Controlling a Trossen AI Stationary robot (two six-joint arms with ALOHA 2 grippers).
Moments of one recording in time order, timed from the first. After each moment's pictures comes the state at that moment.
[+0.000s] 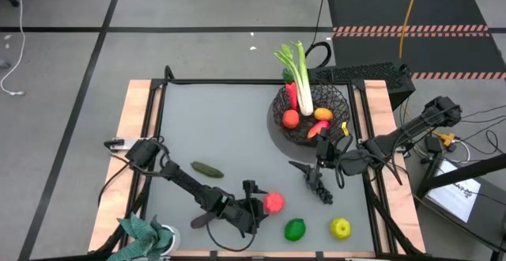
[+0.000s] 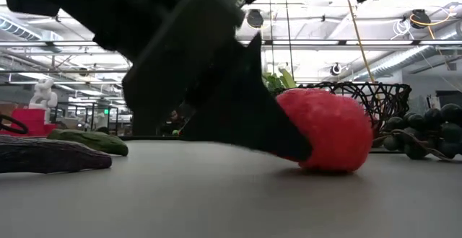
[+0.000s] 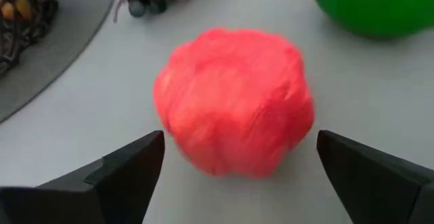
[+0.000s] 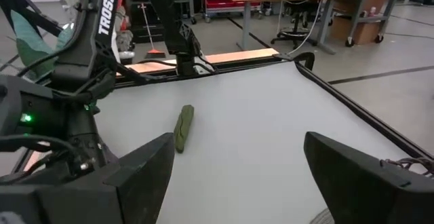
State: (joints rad) left arm -0.53 2.13 1.24 0.17 -0.55 -0.17; right arm 0.50 1.05 0.71 0.01 0.74 0.26
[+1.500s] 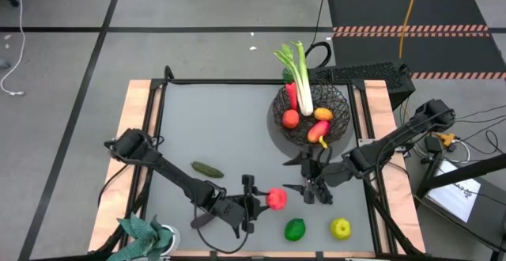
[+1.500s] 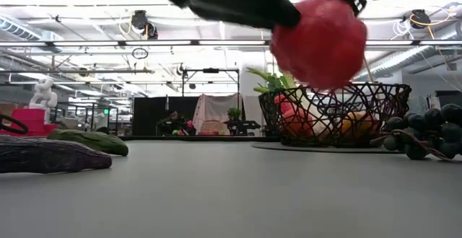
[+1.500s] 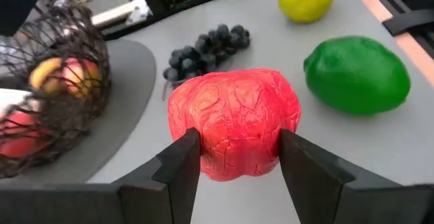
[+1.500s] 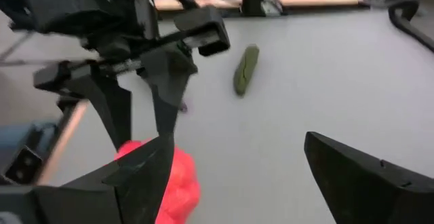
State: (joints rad) left arm -0.54 1.94 1.24 0.13 -0.59 0.00; right arm 0.50 1.24 0.73 0.02 0.47 0.29
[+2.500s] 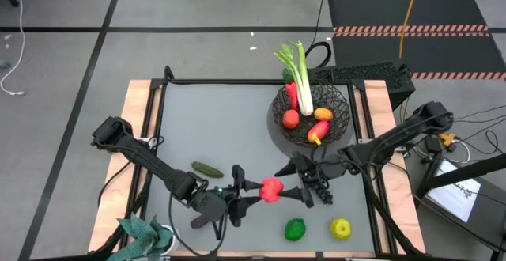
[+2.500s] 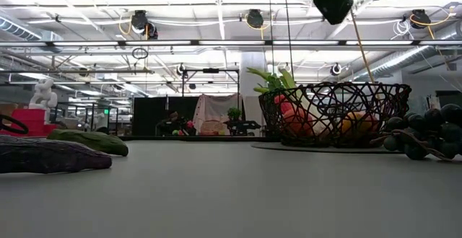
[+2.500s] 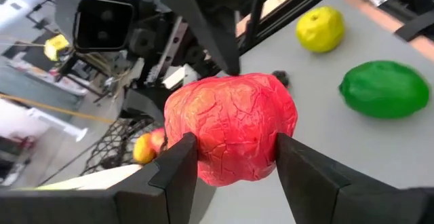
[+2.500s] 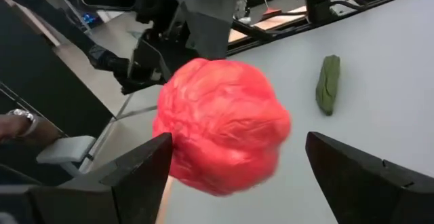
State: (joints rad) left arm -0.57 1.71 1.24 0.04 -0.69 0.41; right arm 0.42 1.29 0.70 0.30 0.17 0.50
